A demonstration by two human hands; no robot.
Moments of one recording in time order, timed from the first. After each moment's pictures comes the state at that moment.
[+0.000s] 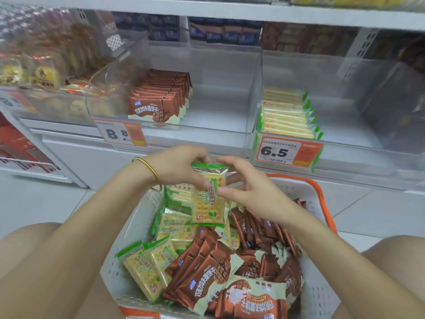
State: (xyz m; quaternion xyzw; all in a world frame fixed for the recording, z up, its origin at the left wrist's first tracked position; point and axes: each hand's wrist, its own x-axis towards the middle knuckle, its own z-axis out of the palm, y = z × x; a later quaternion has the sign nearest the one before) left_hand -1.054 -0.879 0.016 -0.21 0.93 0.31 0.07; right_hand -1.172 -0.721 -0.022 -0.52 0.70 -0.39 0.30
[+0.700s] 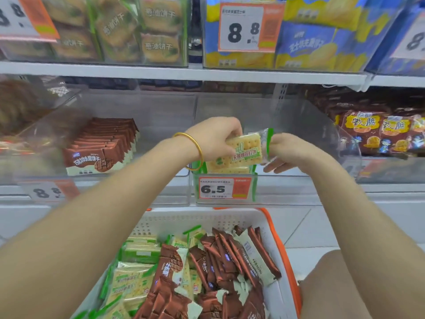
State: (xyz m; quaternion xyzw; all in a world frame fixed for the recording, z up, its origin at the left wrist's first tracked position) left_hand -1.218 -0.824 0.099 -0.06 0.98 0.15 -0.08; right_hand -1.349 -0.680 0.065 -0.26 0.86 -0.35 0.26
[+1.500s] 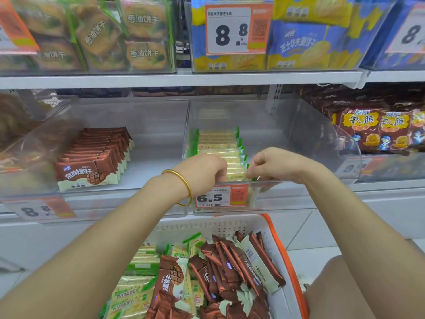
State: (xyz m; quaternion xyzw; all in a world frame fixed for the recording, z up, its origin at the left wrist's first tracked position) left_hand -1.205 -0.821 0.063 -0.08 0.99 0.12 0.04; right_hand -1.346 -0.682 0.050 -0.33 0.84 -0.29 0.31
